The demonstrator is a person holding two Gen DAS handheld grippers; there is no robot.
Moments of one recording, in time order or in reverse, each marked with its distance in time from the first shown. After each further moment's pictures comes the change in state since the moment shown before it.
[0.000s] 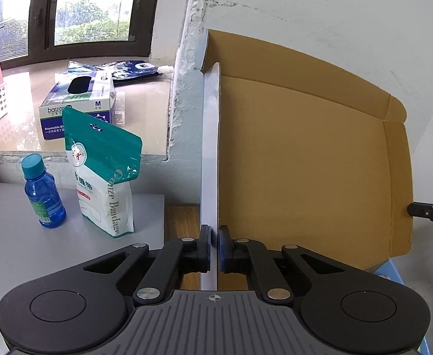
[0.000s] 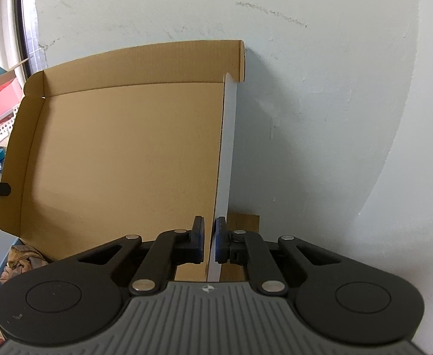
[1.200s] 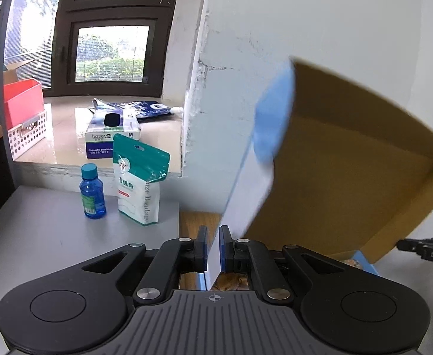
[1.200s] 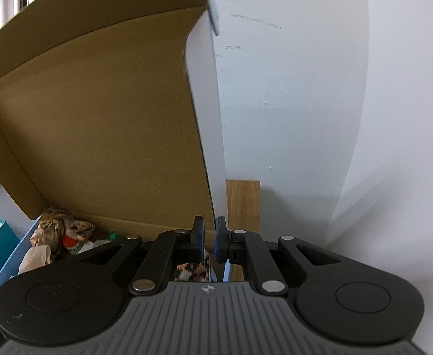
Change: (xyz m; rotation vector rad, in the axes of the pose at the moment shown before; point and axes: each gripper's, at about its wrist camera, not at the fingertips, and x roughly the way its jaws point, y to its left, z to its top) left arm -0.127 -0.010 -0.054 0.003 -0.163 0.017; right arm -0.077 0.017 -0.089 0.041 -0.066 0.011
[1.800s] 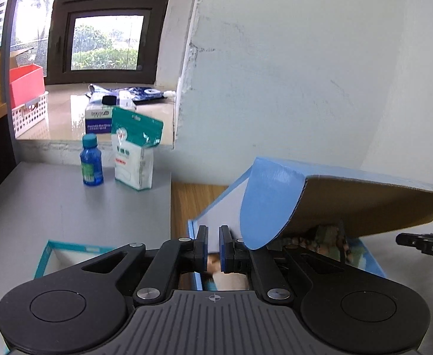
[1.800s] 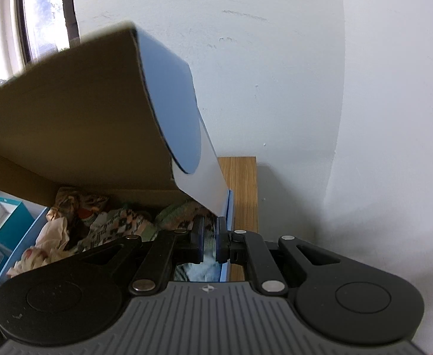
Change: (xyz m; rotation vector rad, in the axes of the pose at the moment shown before) left arm -0.035 -0.007 -0.048 0.008 0.044 -0.019; right arm -0.049 0.005 -0.048 0.041 0.003 -0.002
